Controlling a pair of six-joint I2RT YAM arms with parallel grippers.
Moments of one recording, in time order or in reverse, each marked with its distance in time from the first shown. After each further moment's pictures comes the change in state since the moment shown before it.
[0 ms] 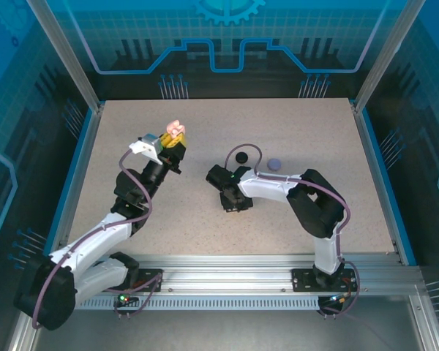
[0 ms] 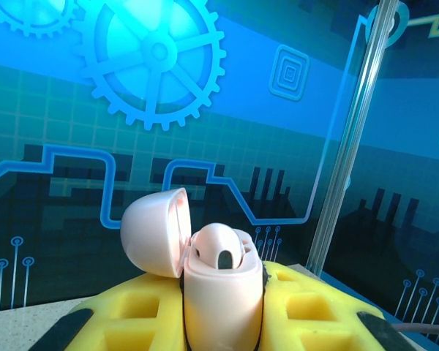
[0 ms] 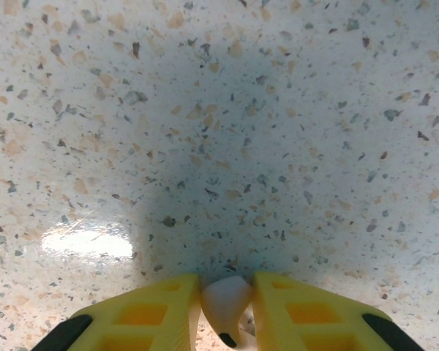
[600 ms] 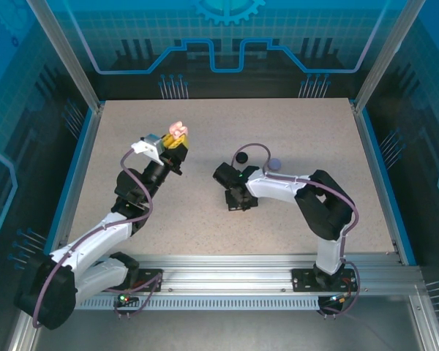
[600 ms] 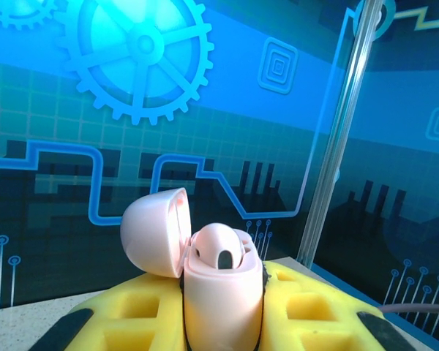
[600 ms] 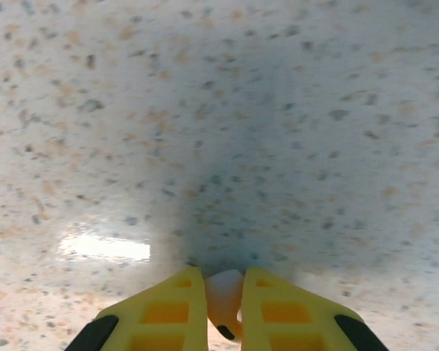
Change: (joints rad) left arm 0.000 0.005 0.000 -0.002 0.044 0.000; right arm -0.043 -0.080 -0.078 0.045 -0.019 -0.008
